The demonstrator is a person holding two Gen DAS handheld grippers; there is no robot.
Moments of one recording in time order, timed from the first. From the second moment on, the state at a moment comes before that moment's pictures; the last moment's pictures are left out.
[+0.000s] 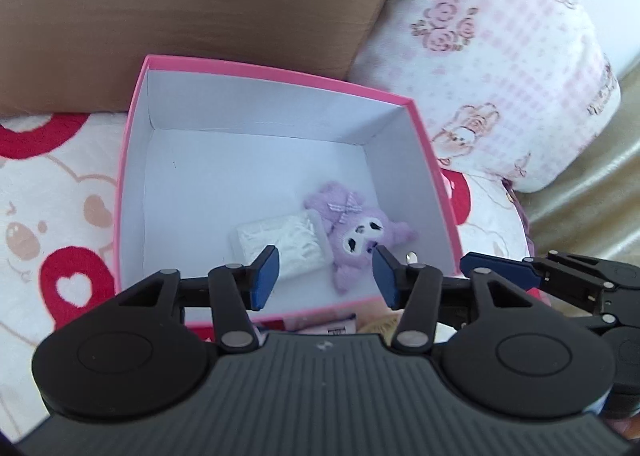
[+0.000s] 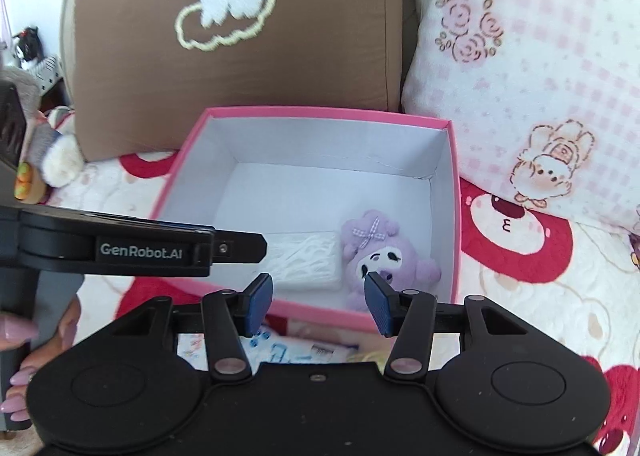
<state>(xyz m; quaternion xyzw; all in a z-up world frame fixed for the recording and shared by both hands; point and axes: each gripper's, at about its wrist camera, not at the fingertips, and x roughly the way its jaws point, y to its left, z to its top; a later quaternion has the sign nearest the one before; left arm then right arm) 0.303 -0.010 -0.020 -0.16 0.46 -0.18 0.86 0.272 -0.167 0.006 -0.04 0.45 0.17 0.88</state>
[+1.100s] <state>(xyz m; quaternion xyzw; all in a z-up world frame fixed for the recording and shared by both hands) 0.138 -0.022 0.110 0.01 0.40 -0.18 0.90 0.125 -0.193 0.082 -0.07 0.39 0.24 0.88</state>
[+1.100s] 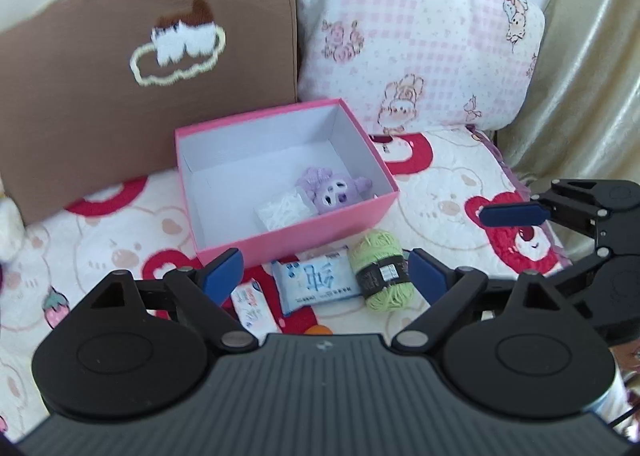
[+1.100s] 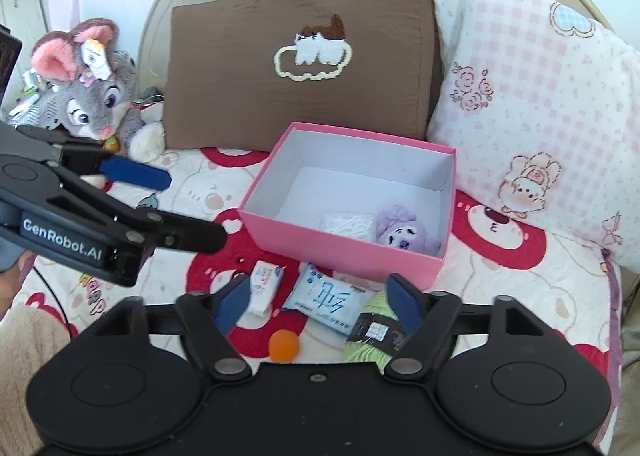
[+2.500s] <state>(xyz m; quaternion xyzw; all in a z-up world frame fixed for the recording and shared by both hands) 0.160 -0.073 0.012 -0.03 0.46 -0.21 0.86 0.138 -0.220 -0.036 -0.10 0.42 0.25 0.87</state>
